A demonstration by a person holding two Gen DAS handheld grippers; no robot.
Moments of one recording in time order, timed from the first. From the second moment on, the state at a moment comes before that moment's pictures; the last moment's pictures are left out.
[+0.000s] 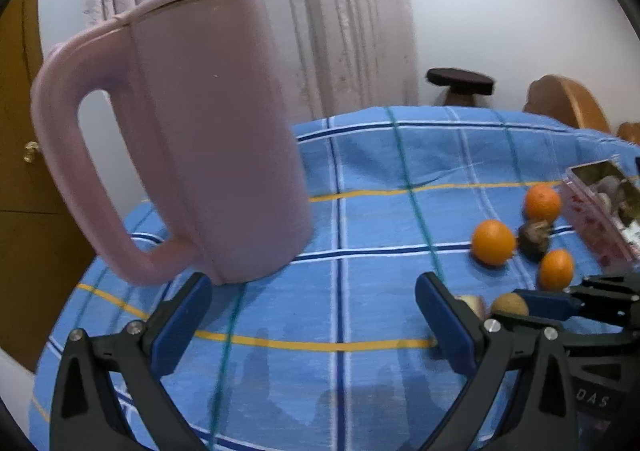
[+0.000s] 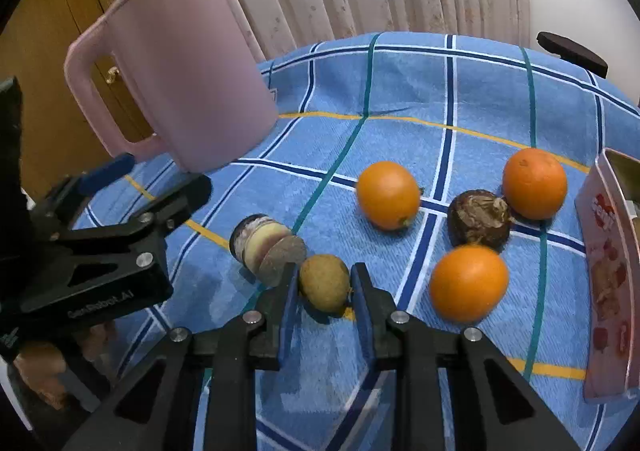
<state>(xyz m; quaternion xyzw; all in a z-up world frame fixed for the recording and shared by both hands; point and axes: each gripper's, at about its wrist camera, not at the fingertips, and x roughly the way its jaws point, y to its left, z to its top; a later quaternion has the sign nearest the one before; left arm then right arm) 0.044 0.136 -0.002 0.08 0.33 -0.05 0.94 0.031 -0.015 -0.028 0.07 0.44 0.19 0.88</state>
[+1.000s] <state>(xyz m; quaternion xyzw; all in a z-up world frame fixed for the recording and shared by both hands) 0.039 0.060 -0.010 0.06 0.34 -0.16 0.92 -0.017 -0.147 0.028 0.10 0.31 0.09 0.94</state>
